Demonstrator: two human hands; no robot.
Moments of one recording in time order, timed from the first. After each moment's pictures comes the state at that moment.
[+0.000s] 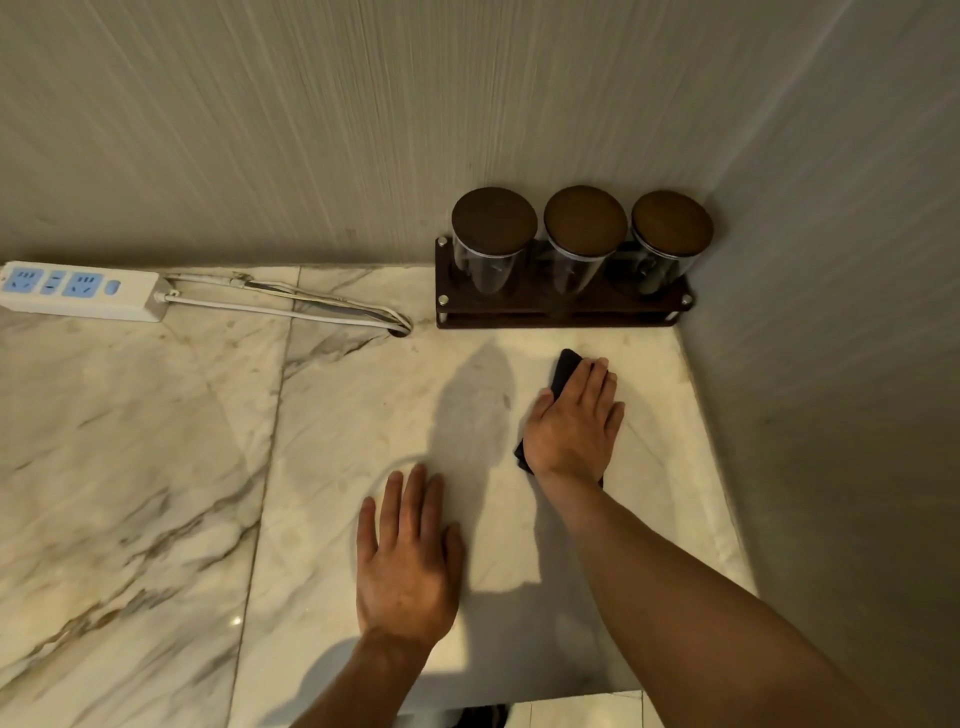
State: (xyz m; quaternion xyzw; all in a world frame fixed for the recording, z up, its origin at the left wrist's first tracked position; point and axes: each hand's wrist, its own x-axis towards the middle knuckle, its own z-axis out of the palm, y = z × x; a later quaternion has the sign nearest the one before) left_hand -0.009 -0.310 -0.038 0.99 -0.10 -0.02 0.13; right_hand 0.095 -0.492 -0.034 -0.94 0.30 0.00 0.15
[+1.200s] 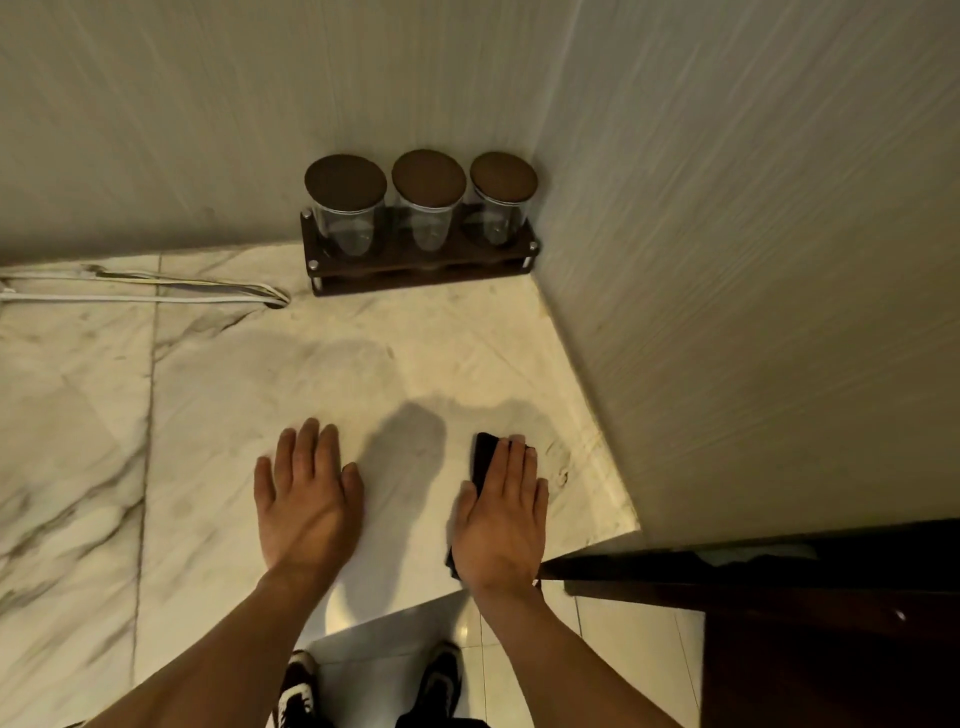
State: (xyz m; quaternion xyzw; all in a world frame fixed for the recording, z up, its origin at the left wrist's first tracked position) left_hand -0.010 -0.311 -0.034 0.98 -0.09 -0.04 0.17; right_hand -0.096 -0.472 -0.038 -0.94 0.31 -0.02 0.14
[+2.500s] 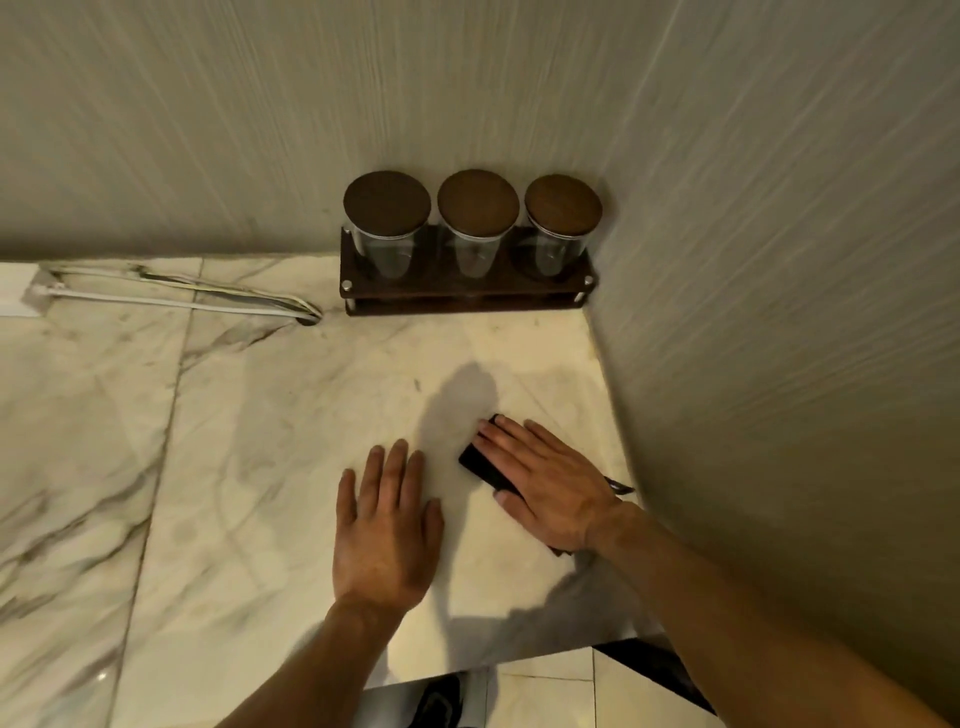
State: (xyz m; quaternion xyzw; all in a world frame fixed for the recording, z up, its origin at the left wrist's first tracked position) left_hand -0.011 -0.376 -0.026 0.98 -0.14 -0.06 0.13; right_hand 0.003 -0.601 -0.021 -0.97 -0.23 0.12 0.05
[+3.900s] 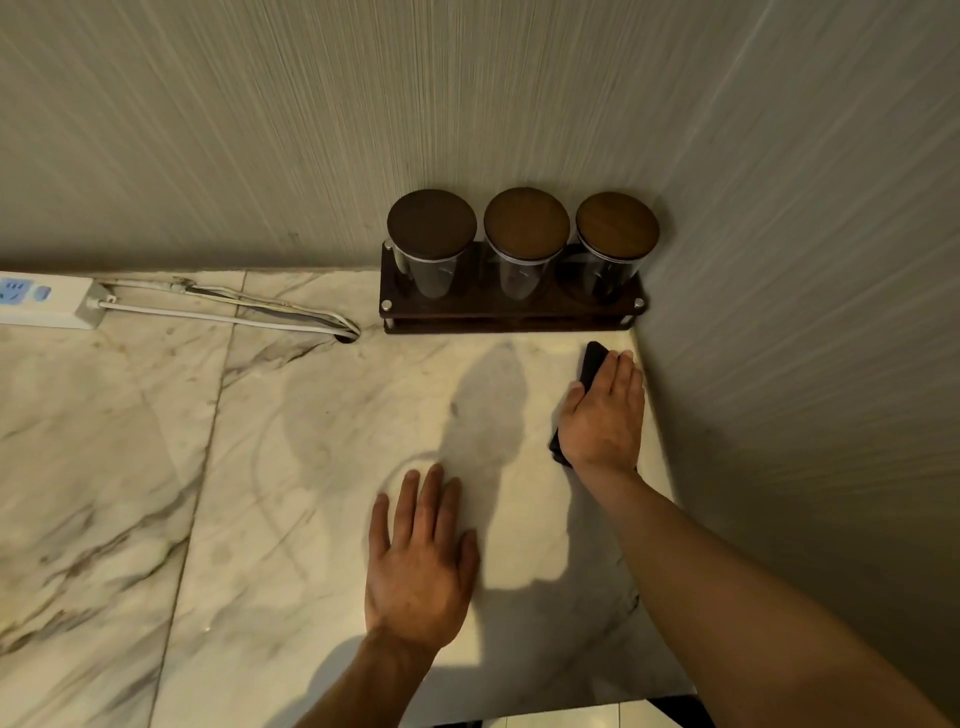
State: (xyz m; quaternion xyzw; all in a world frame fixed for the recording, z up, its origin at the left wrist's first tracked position) left_hand -0.008 -0.375 -0.039 0.98 -0.15 -0.07 0.10; right_hand 0.096 -0.593 -0.030 -0.95 0.27 -0.02 0.14
